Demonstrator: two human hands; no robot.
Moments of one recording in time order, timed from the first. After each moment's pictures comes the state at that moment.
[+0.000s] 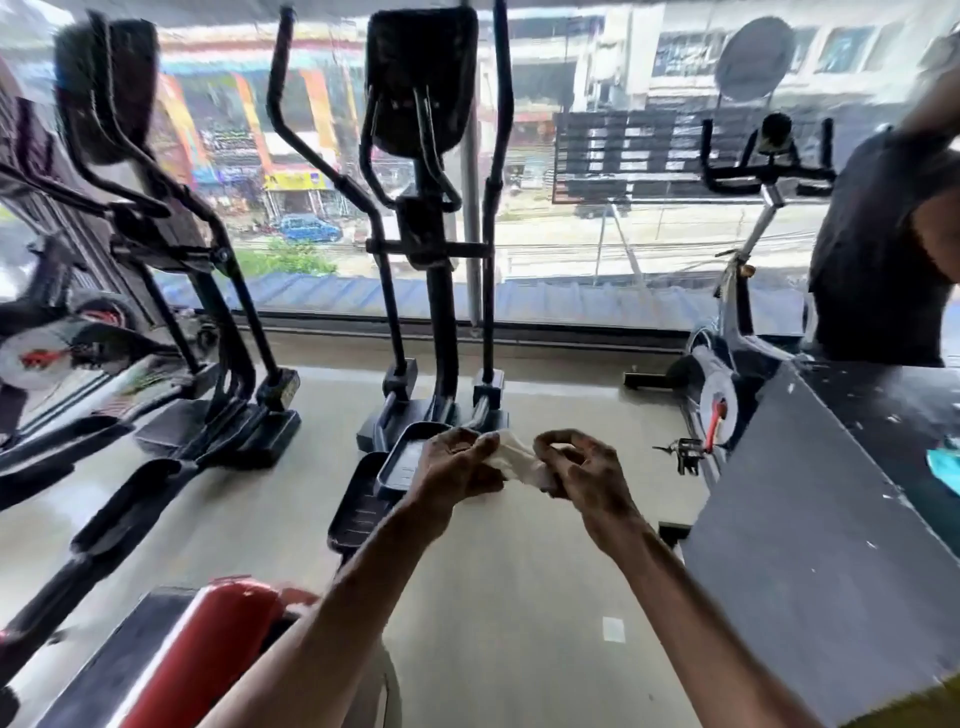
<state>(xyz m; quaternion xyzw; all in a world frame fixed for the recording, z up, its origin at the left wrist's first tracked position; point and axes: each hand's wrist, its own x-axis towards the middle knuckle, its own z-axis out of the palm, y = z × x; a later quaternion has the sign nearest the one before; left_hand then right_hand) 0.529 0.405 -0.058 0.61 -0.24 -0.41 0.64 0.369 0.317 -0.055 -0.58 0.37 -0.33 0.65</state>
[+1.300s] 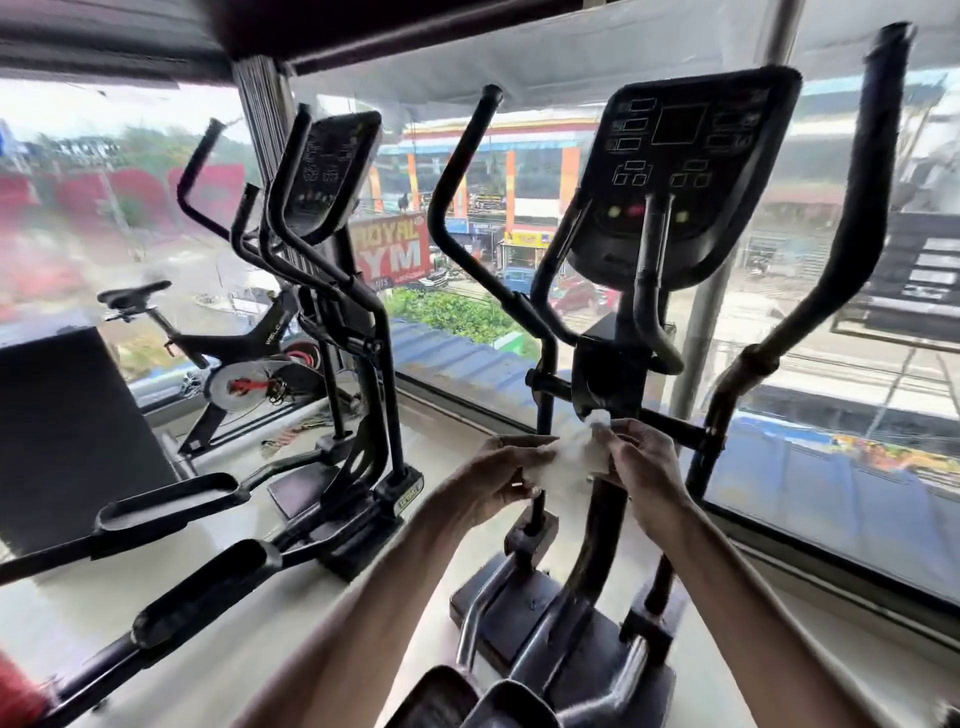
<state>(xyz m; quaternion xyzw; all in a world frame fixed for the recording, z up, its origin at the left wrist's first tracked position) 1.049 -0.015 0.007 0.63 -0.19 -0.35 0.67 0.960 -0.180 0.007 -0.62 0.24 -0.26 0.70</state>
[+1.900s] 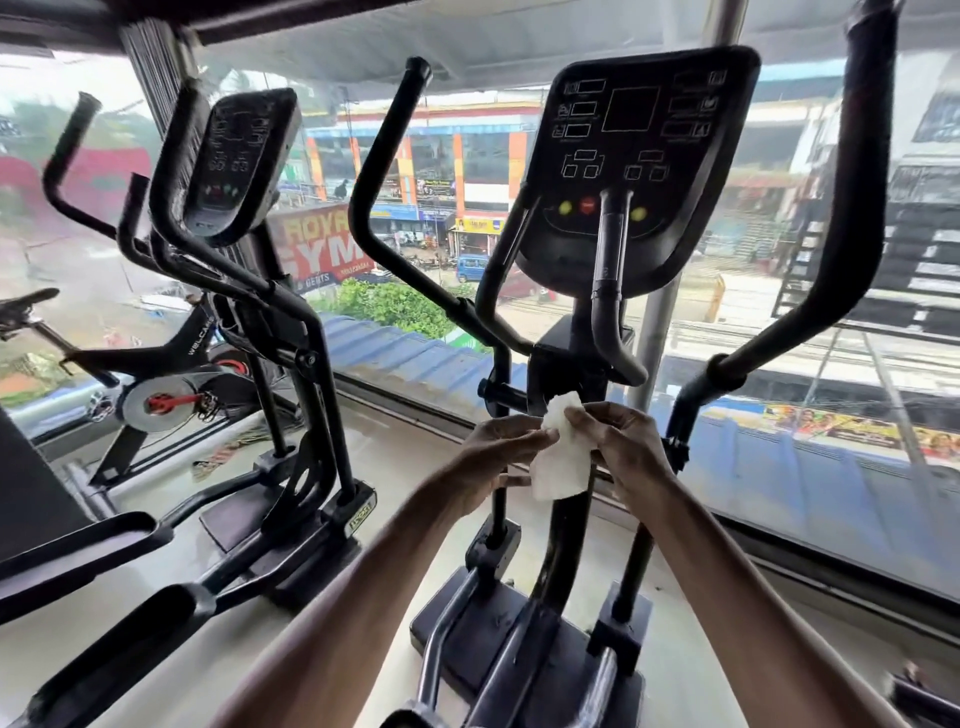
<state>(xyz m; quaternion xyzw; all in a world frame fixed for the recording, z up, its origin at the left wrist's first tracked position) 1.134 -0.112 0.011 0.61 -0.30 -0.36 0.64 1.031 -0.271 0.019 -0.63 0.23 -0.26 0.69</state>
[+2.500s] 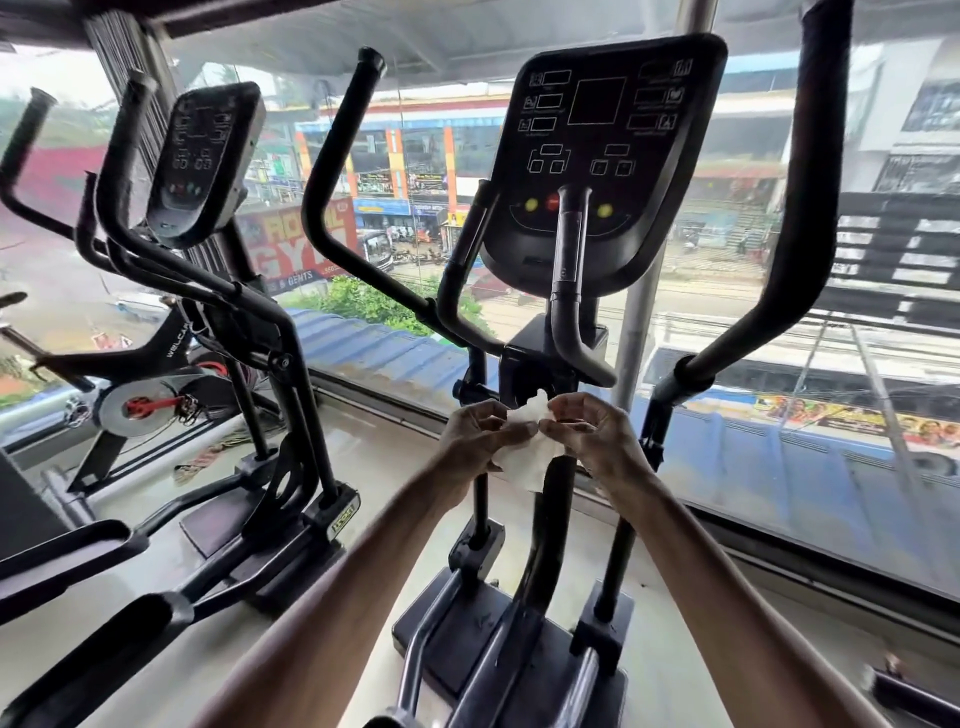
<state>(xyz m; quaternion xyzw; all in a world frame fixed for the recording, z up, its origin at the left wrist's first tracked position) 1.132 -0.167 0.018 0.62 -0.26 -0.27 0.69 1.032 -0.322 0.011 -0.71 0.17 -0.26 0.64</state>
